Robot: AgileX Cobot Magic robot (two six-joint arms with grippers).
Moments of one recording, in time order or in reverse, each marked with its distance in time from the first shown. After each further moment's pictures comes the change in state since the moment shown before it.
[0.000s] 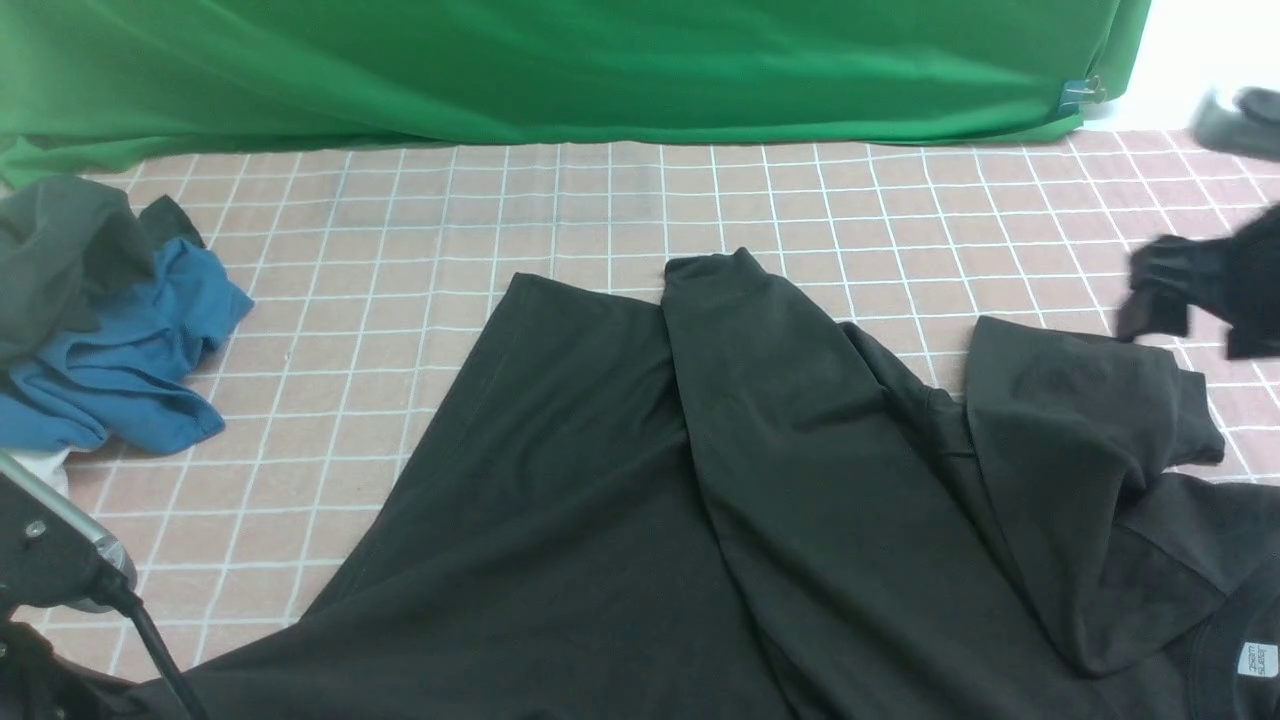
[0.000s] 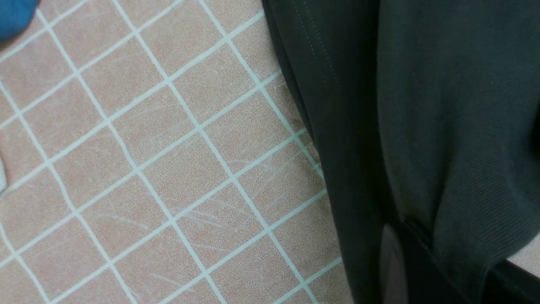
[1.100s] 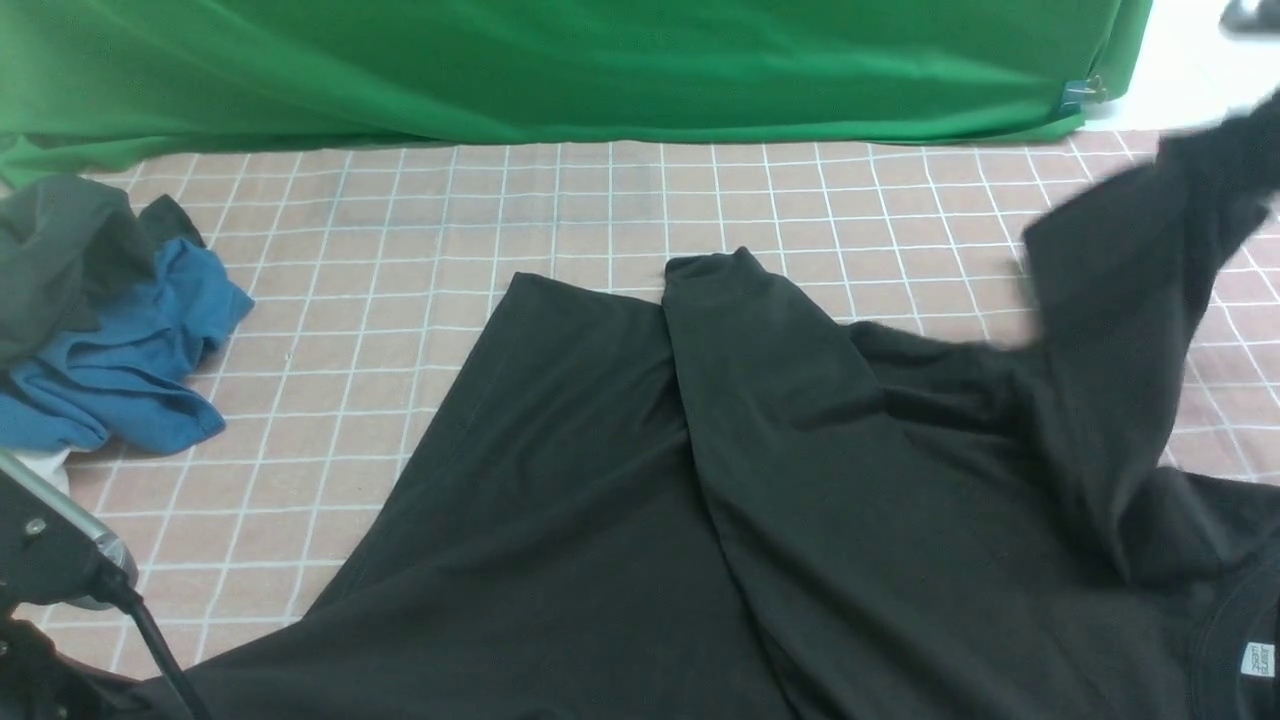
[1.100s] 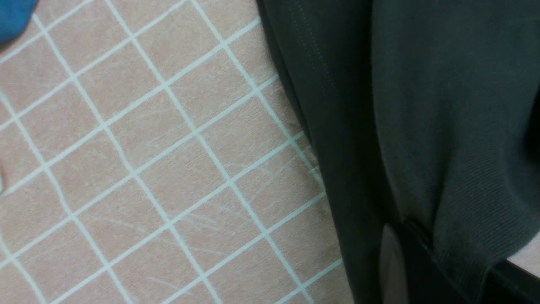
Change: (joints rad) right arm -0.083 0.264 -0.353 0.150 -0.335 -0.436; left arm 0.000 0.000 0.000 0.001 -0.004 0.000
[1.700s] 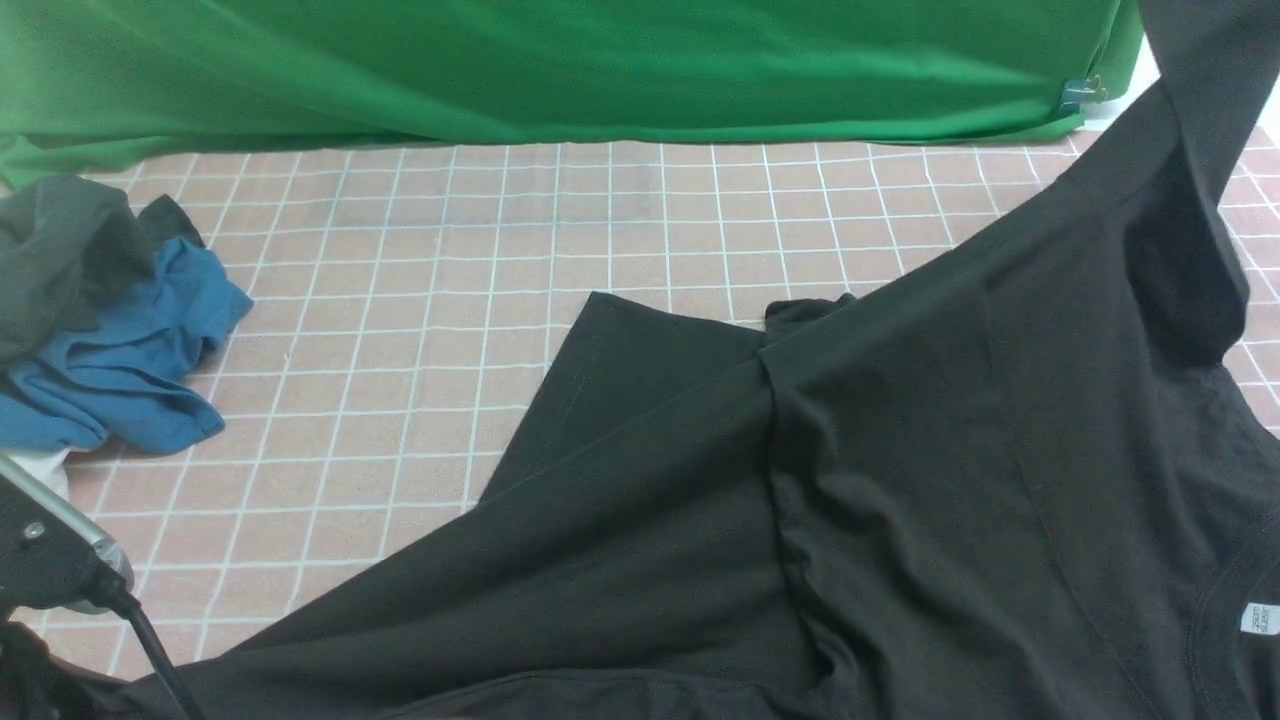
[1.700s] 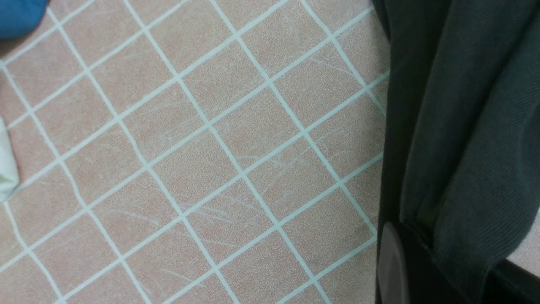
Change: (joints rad) right arm -0.031 0.113 -0.266 -0.024 -0.365 -0.212; left arm 0.000 0.000 0.000 0.021 0.000 -0.003
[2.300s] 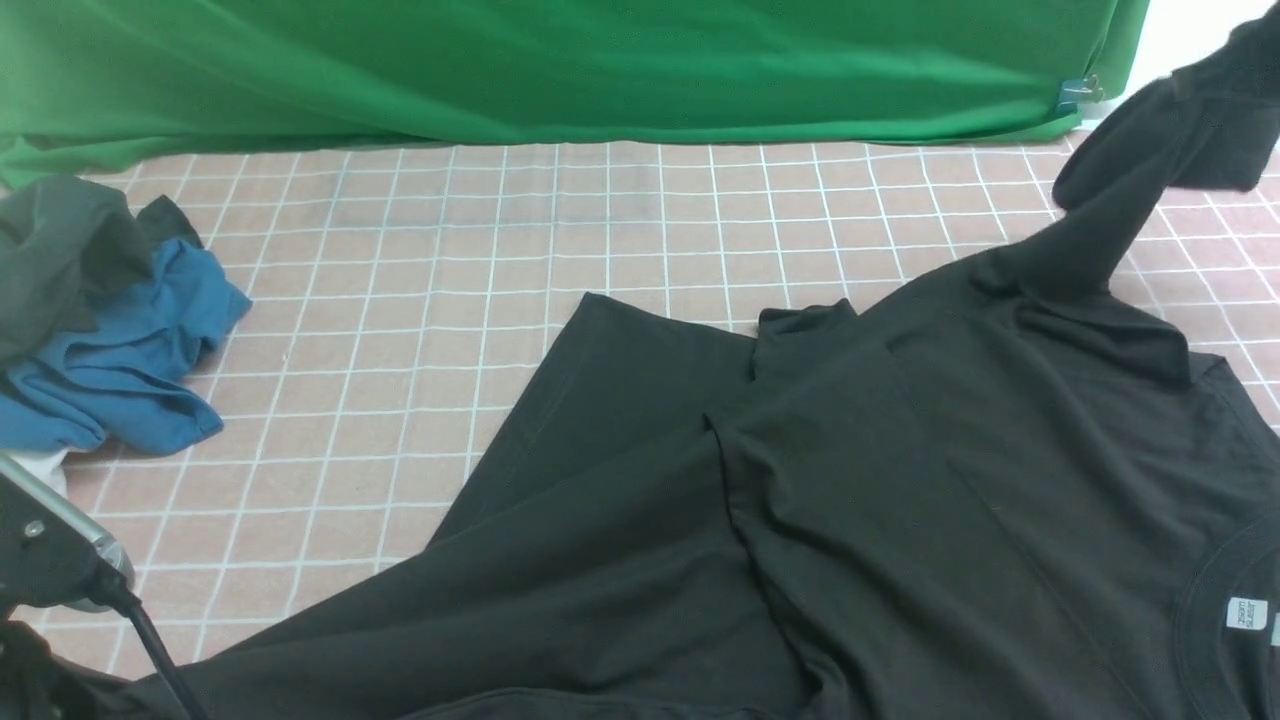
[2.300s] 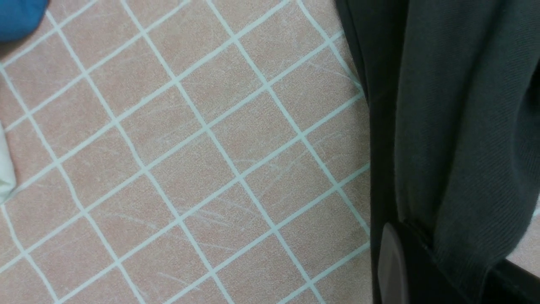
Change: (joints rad) right arm 0.037 -0.033 0.000 0.007 0.636 0.000; left arm 0.000 0.000 0.000 -0.010 0.006 0.000
